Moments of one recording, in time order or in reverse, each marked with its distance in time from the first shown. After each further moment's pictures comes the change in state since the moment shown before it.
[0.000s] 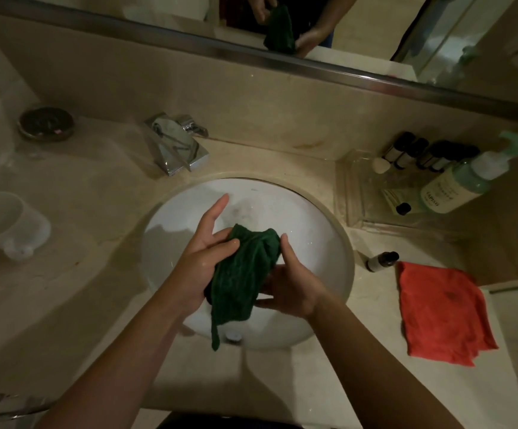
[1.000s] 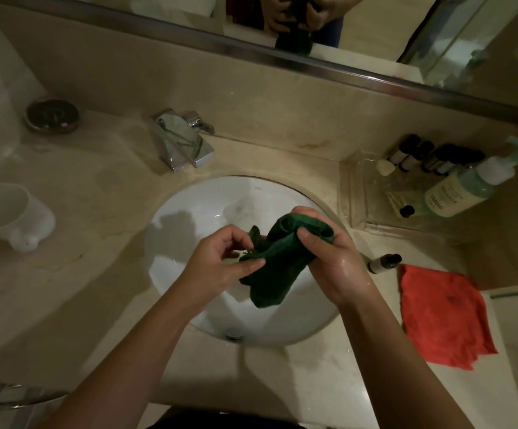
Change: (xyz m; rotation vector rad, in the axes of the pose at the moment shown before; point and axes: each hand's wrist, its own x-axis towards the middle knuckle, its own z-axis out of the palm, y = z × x) left_hand 0.001 -0.014 -0.001 0.276 -0.006 0.121; right_hand -0.060 -0.040 0.021 -0.245 -0.052 -0.806
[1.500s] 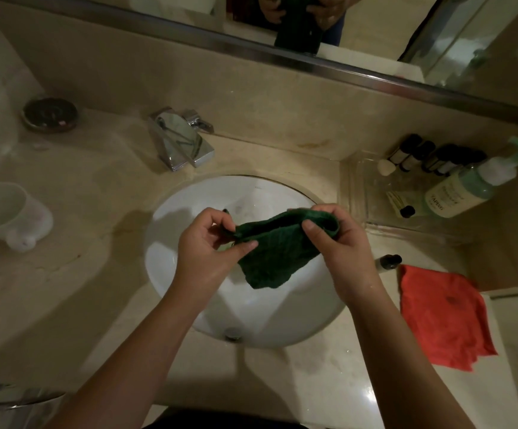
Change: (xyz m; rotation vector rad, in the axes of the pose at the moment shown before) left_hand 0.008 0.003 0.004 -0.026 0.302 0.146; right_hand 0.001 -0.012 0.002 -0.294 0.258 -0.048
